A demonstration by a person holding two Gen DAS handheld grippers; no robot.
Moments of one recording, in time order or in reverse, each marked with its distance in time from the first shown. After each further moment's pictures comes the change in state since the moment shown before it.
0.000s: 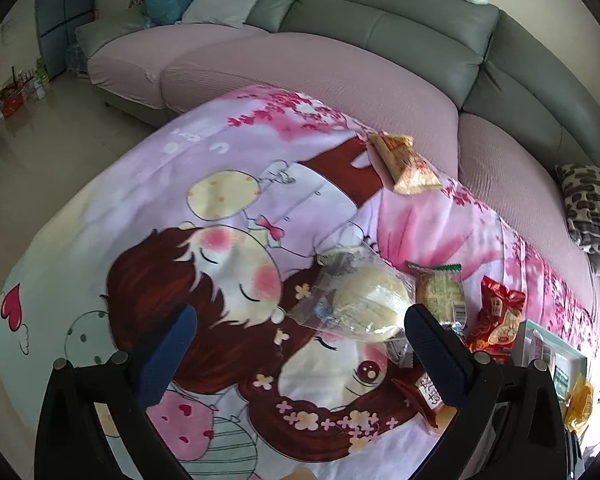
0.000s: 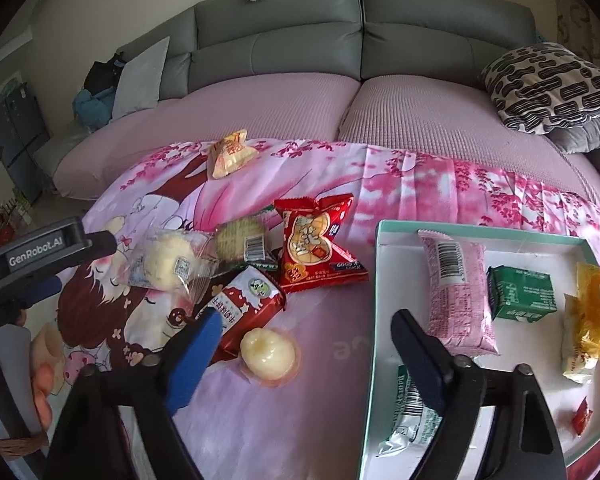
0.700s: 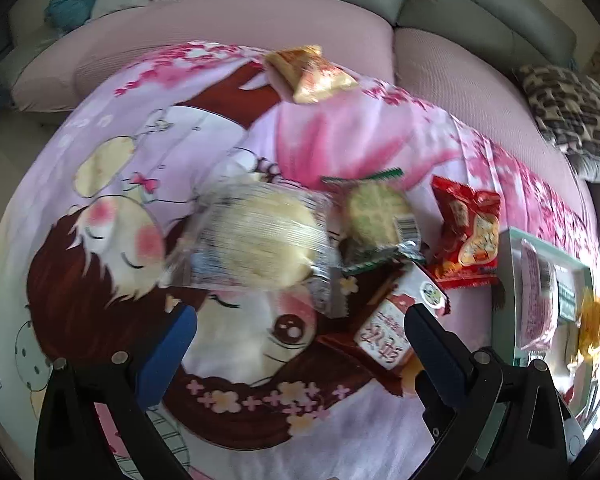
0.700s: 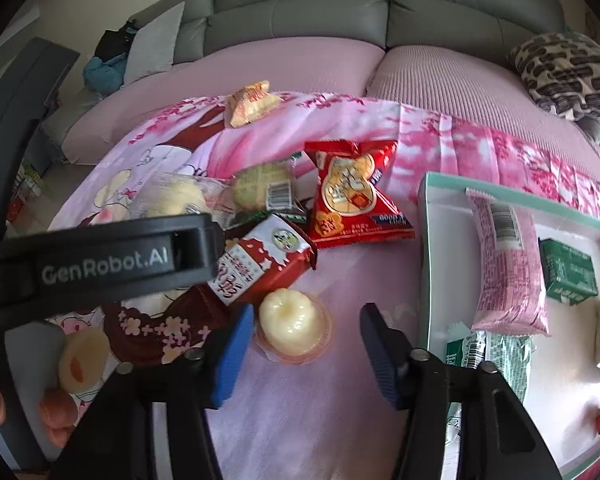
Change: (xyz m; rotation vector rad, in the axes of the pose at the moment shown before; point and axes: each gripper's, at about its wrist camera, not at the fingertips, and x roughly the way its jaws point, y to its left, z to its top) left arm 0.037 -0.069 -0.019 0.248 0.198 -0.086; right arm 0.033 0.014 -0.018 -0.039 0.115 0.042
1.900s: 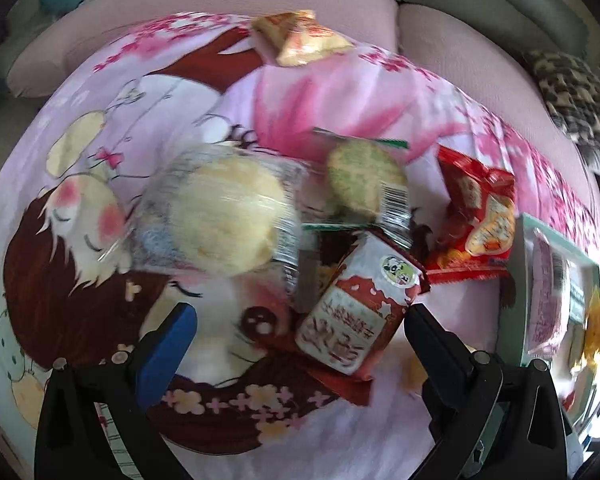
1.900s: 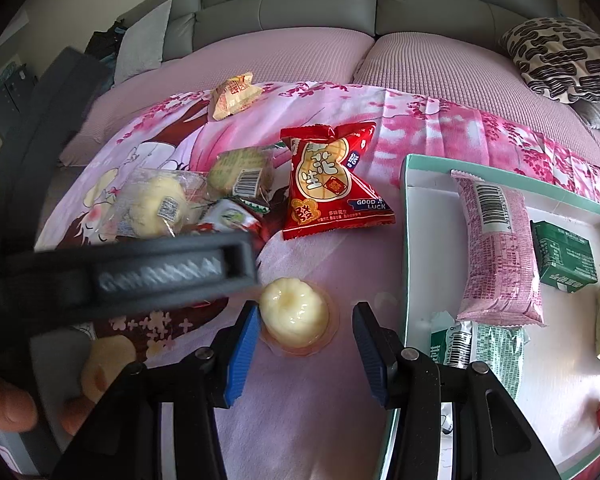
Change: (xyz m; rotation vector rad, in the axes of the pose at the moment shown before) left arm 0.027 -0.007 -0.005 -0.038 0.078 0.014; right arm 0.003 -0.011 -0.002 0.030 0.034 -0.005
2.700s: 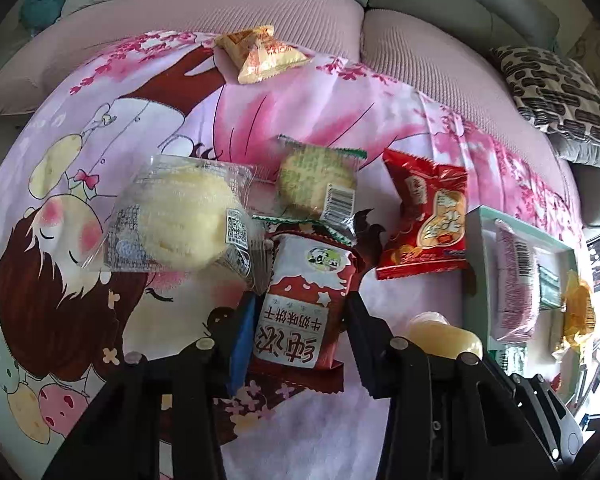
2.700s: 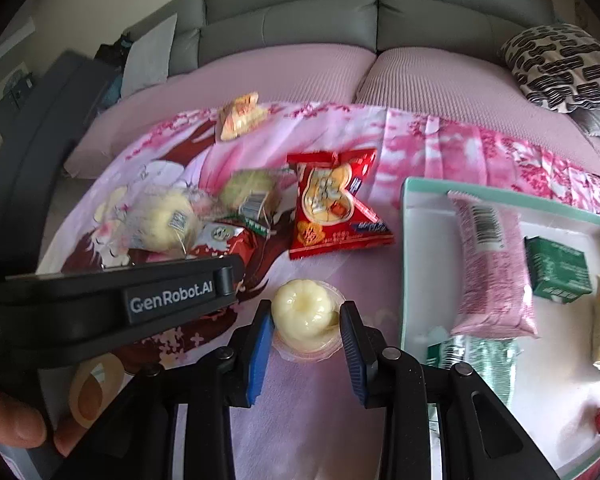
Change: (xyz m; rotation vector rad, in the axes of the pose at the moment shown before) left arm -0.016 -0.024 -0.003 0.077 -0.035 -0.089; right arm -0.015 -0.001 0.004 0.001 -0.073 0.021
